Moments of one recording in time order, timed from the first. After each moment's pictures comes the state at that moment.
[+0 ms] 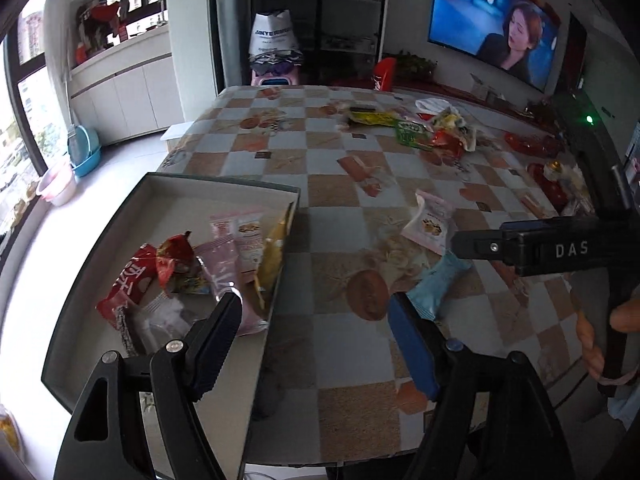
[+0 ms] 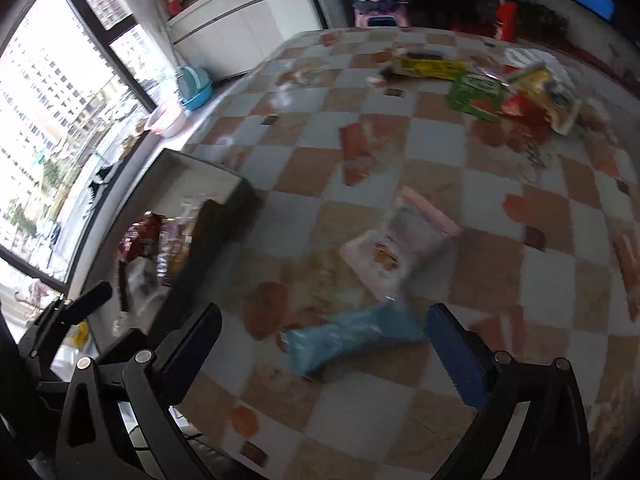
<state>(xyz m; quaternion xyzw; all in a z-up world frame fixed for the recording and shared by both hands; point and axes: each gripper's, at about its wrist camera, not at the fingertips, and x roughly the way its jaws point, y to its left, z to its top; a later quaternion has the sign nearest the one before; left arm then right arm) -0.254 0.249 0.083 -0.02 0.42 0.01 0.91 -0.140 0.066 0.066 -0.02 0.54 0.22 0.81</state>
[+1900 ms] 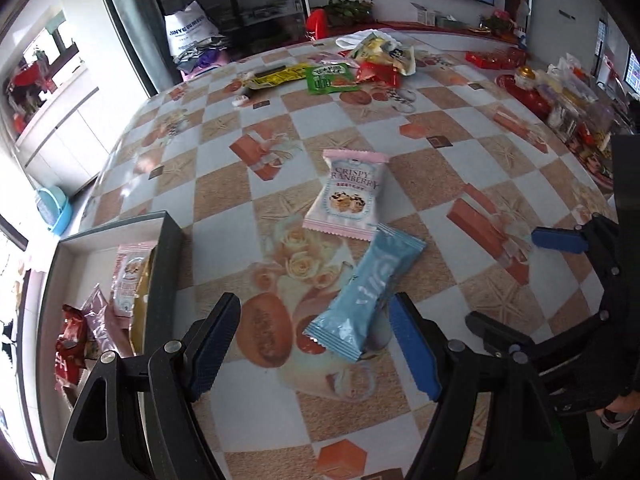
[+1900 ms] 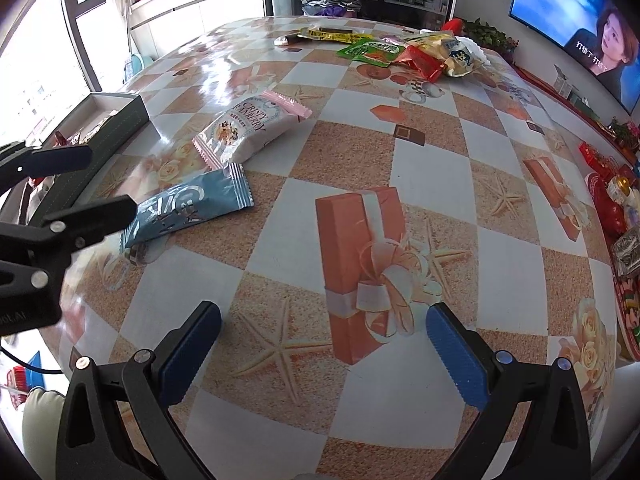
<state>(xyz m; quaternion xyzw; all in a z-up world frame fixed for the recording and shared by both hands) -0.185 0.149 0.035 0.11 0.48 -0.06 0.87 -0.187 0.007 0.012 -0.10 0.50 0.16 0.84</state>
